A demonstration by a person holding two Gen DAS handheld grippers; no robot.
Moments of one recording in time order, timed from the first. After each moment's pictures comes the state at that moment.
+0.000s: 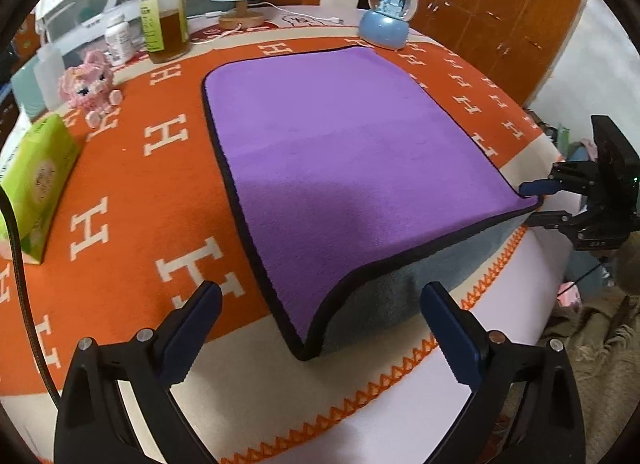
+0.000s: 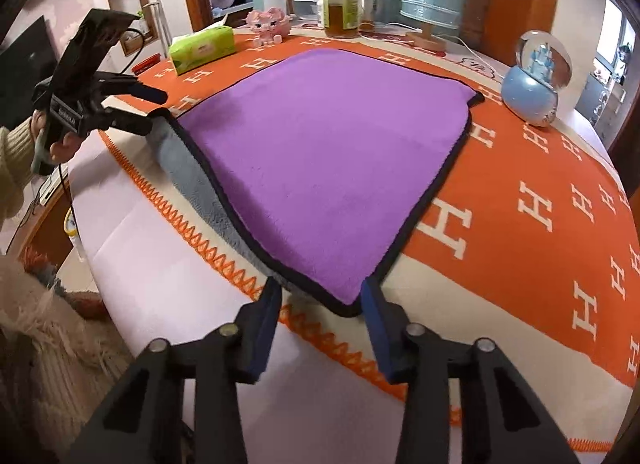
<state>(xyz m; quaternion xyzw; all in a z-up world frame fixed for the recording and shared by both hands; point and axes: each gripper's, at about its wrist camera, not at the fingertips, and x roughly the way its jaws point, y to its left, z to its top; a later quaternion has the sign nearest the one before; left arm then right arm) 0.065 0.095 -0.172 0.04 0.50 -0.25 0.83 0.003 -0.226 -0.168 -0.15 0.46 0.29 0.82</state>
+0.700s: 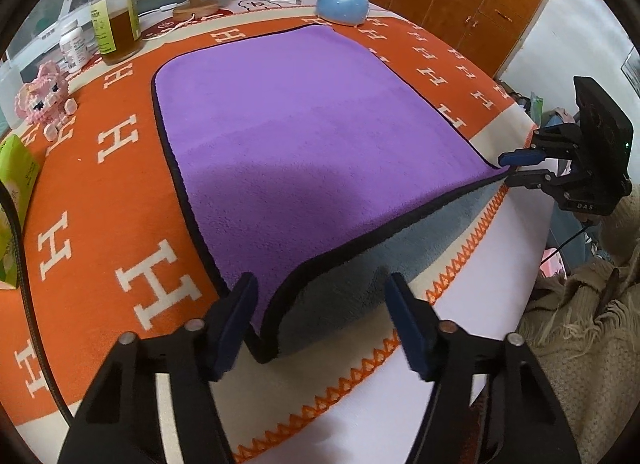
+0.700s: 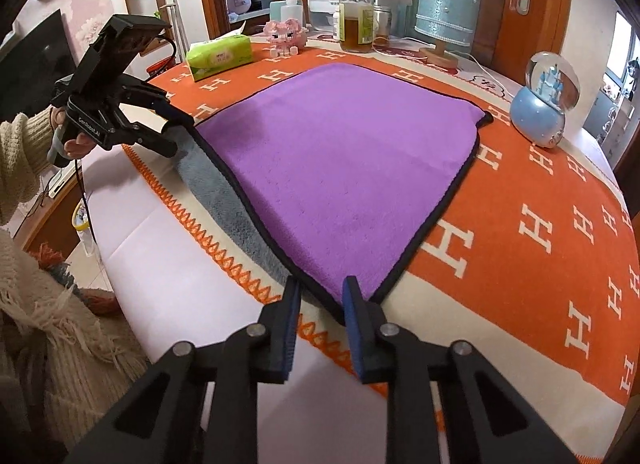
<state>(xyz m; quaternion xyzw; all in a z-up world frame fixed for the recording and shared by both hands) 0.061 0.077 -0.176 0.07 0.52 -0.31 0.79 0.002 -0.226 -0.156 -0.16 0.45 0.31 0.82</state>
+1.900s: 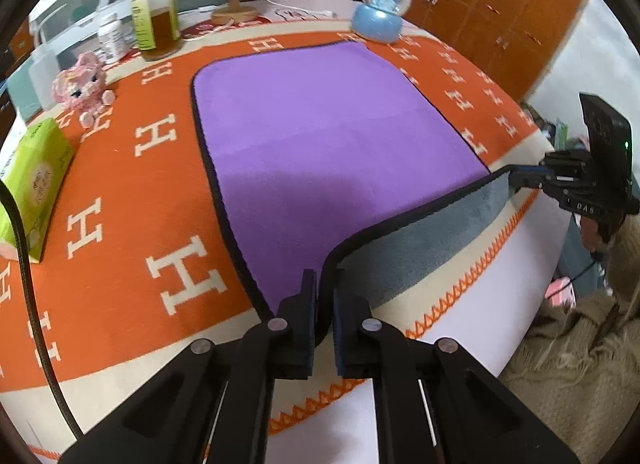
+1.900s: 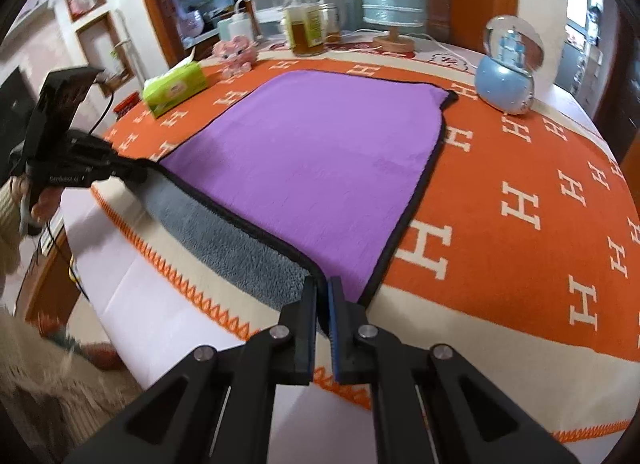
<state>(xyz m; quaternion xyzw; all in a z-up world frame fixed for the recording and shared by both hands) 0.059 0.089 -0.161 0.04 0.51 -0.25 0.82 0.031 -0.233 -0.150 -0.08 0.46 0.25 0.85</state>
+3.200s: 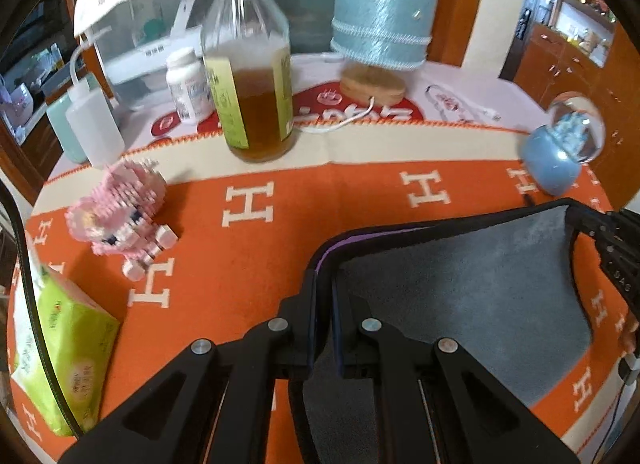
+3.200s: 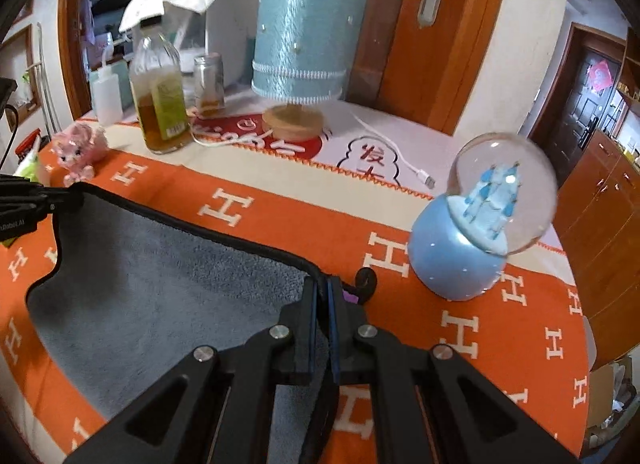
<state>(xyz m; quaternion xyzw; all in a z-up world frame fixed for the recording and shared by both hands) 0.302 0.087 -0.159 0.00 0.48 -0.04 0.87 0.280 -0.186 -0.137 -0.15 0.41 0.11 0.89</state>
